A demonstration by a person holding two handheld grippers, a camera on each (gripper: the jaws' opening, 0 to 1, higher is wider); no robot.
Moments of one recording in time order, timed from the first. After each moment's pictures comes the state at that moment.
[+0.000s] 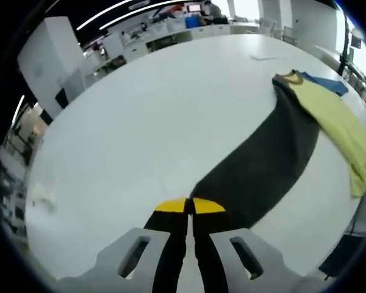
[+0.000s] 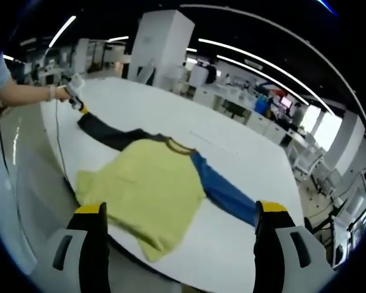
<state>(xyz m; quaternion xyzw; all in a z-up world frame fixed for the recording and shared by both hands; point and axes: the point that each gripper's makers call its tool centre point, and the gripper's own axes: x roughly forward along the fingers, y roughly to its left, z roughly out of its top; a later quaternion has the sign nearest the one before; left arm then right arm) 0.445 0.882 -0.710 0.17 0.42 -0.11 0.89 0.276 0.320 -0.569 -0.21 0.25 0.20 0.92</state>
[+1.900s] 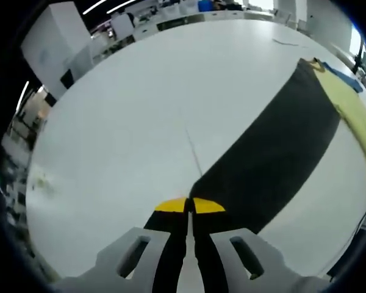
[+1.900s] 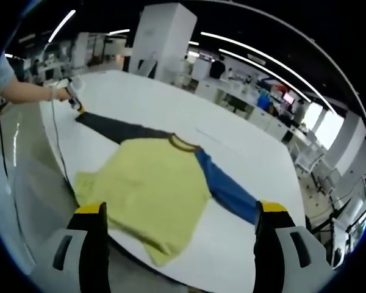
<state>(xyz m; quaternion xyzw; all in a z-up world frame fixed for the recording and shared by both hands) 0.453 0.941 -0.760 0.16 0.47 -0.07 0.86 0.288 0.339 -0.575 -0.22 0.27 0.20 0.92</state>
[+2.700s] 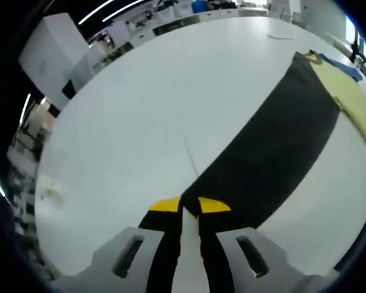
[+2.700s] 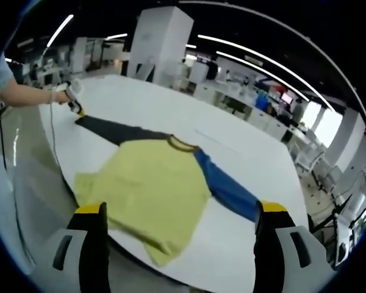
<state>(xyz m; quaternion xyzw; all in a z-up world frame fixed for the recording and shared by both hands) 0.451 0.933 -0.743 0.20 0.45 -0.07 0.87 0.284 0.329 -0.581 -0.20 0.26 0.20 0.92</state>
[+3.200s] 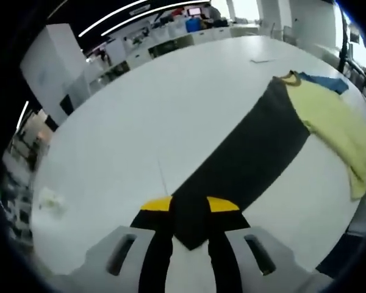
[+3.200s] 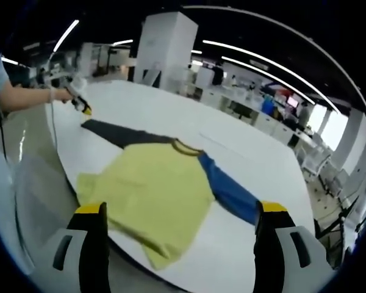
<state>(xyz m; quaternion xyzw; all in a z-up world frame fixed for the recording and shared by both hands) 0.439 0.872 -0.688 0.19 0.39 -0.11 0.90 0.289 0.328 -0.583 -0.19 0.24 0.23 0.92</state>
